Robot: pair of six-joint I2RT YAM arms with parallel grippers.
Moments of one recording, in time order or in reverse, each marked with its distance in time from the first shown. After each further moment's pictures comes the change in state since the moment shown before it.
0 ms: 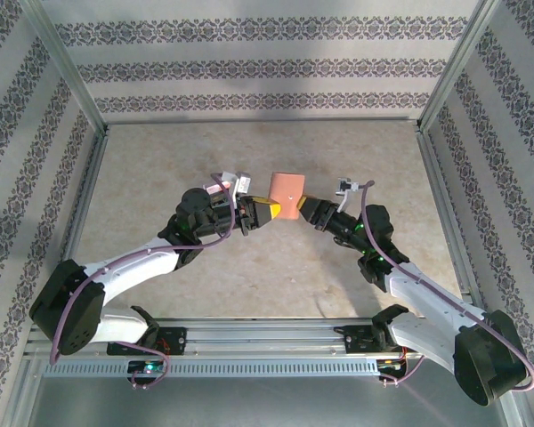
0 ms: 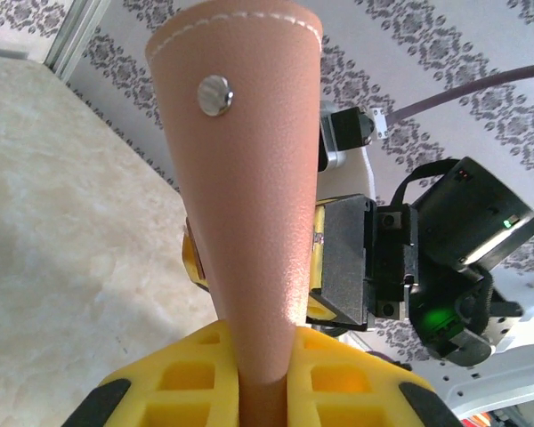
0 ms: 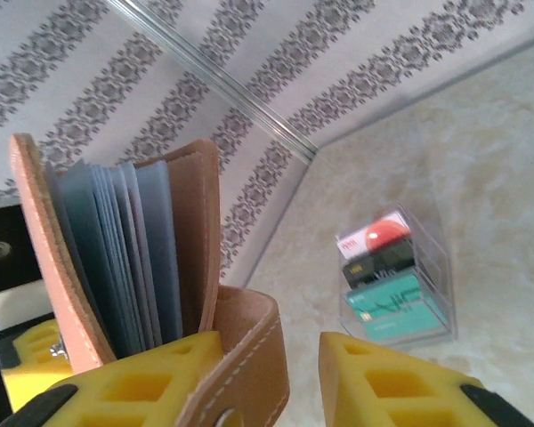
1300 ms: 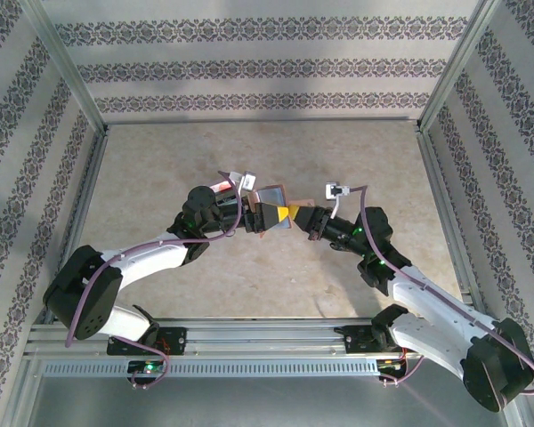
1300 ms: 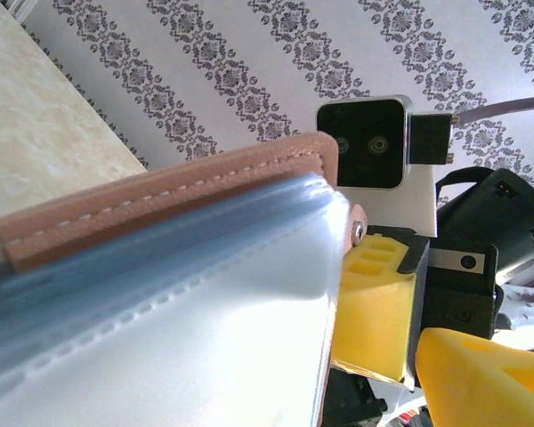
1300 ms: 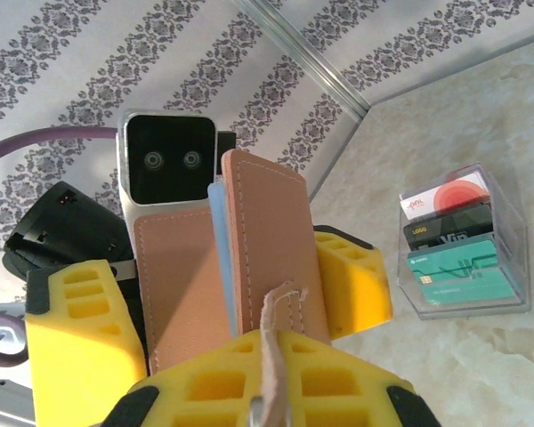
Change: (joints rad) left arm 0.014 0.110 0.013 0.111 0.092 -0.156; right arm 0.080 -0.071 0.035 -0.127 -0.051 -0.050
